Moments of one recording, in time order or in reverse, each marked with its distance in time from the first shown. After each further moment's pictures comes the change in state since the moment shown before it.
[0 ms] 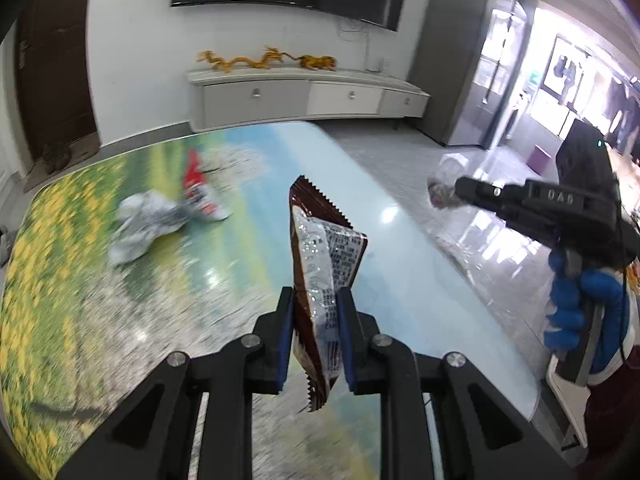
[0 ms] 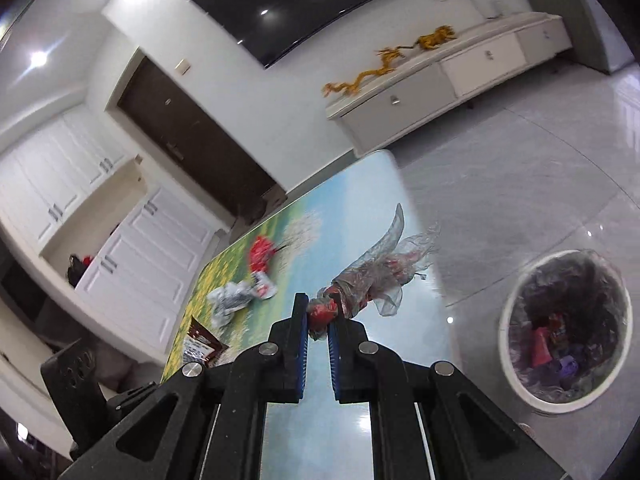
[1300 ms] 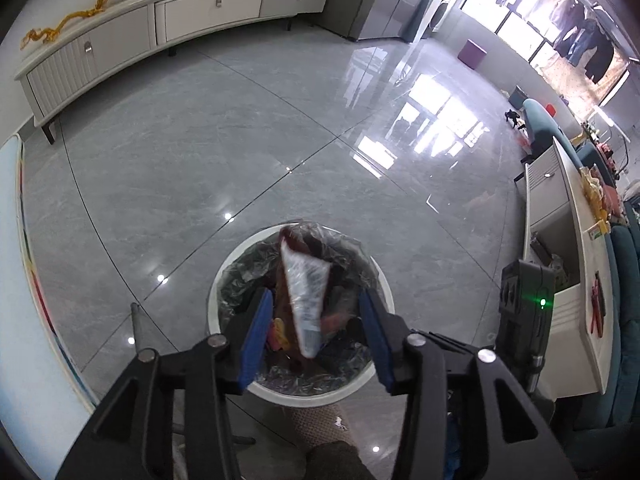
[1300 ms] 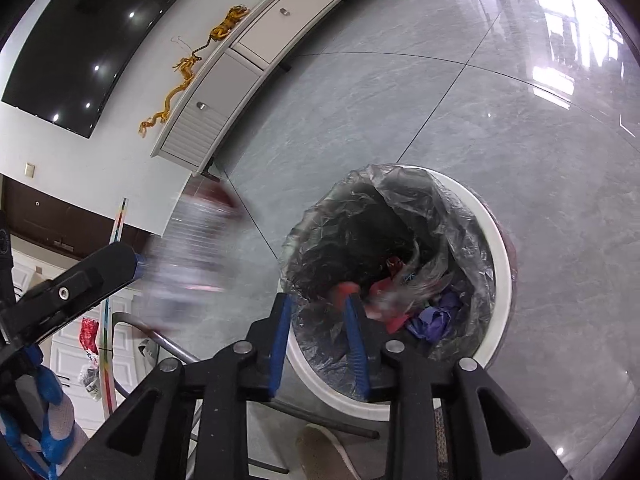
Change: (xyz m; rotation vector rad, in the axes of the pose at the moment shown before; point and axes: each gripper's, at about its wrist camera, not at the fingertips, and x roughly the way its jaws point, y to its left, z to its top) left arm 0.276 -0.238 0.116 0.201 0.388 -0.253; right arm -0.020 -0.245 -0.028 0.461 0.036 -0.304
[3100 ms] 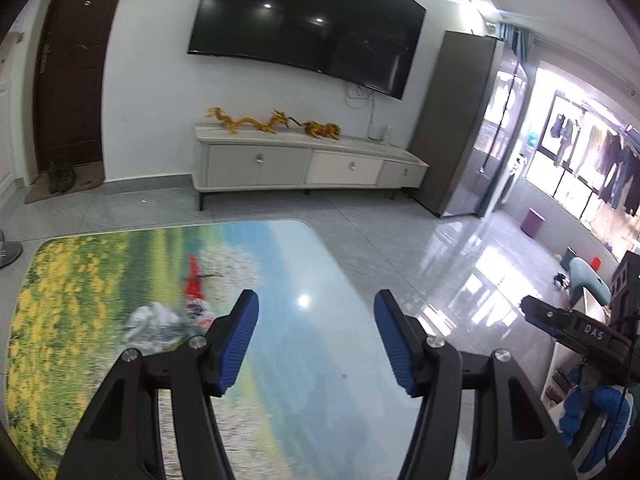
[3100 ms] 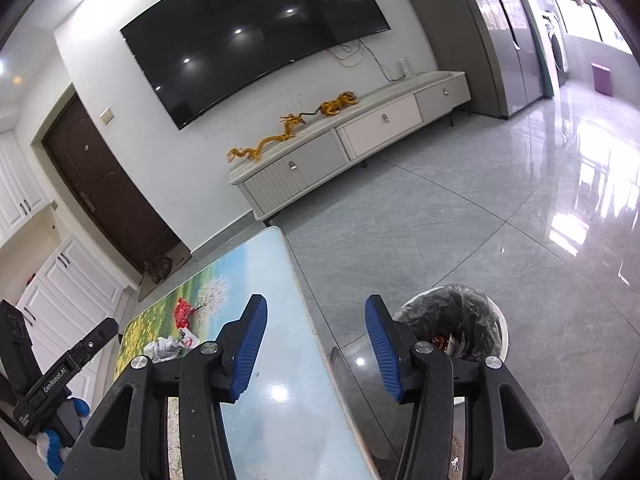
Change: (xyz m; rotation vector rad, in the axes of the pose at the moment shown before) left arm -0.326 0.143 -0.204 -0.274 -0.630 0.267; right arm -0.153 0.219 -0.079 -0.398 -0.317 -0.026
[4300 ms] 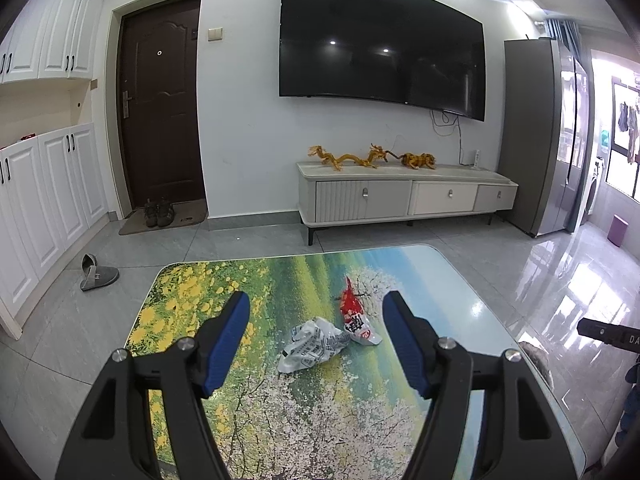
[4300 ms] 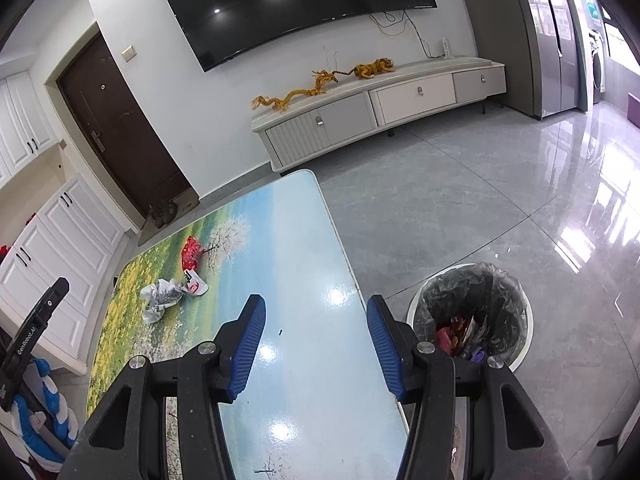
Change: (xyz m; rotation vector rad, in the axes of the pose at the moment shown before) left arm -0.045 0.073 -0.021 0.047 -0.137 0.363; right arm 0.048 0.042 -0.036 -0.139 0.145 0.019
